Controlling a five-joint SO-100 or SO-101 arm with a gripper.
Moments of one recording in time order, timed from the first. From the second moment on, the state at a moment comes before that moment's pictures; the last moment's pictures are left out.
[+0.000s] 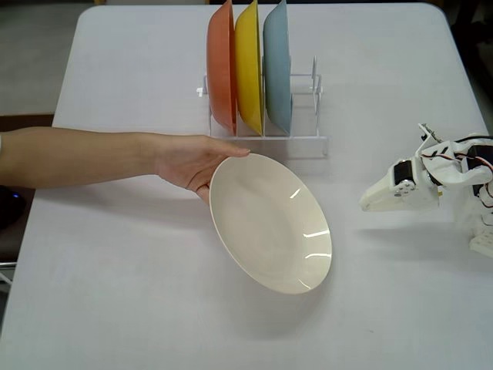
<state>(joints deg) 0.5 188.5 179.8 37.1 -0.8</state>
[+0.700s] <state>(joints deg) -0.5 159.7 142.5 44.2 -5.4</state>
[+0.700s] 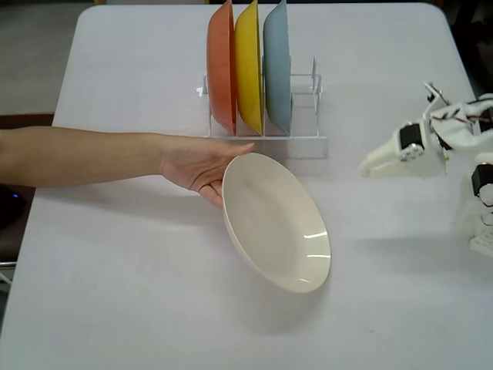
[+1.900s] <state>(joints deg) -10.1 95.9 83.9 36.5 -13.3</state>
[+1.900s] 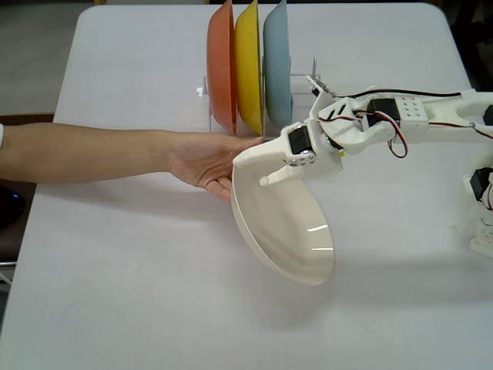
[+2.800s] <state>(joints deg) -11.6 80.2 66.7 41.1 -3.8</state>
